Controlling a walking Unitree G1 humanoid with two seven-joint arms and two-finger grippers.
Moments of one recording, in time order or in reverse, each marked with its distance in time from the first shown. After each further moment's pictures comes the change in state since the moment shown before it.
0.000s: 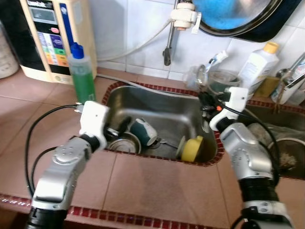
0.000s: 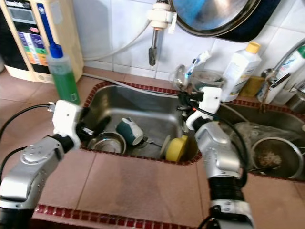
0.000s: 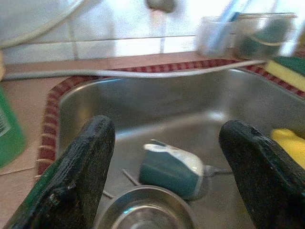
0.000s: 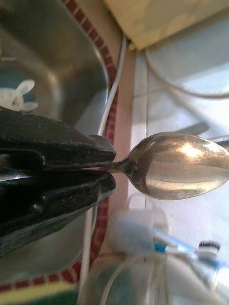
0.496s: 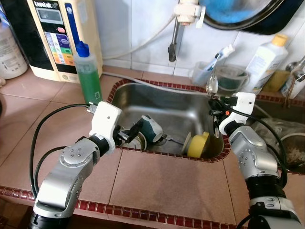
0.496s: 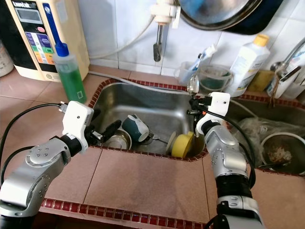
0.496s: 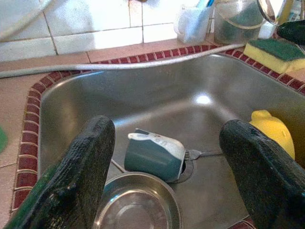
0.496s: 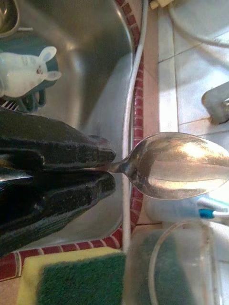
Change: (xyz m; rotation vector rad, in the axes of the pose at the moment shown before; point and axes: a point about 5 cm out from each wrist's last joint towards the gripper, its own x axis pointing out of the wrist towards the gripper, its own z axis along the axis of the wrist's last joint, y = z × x) left arm -0.005 -0.022 0.012 0.025 0.025 -0.058; right arm -0.003 -0.026 -0.011 -0.029 0.063 -0.107
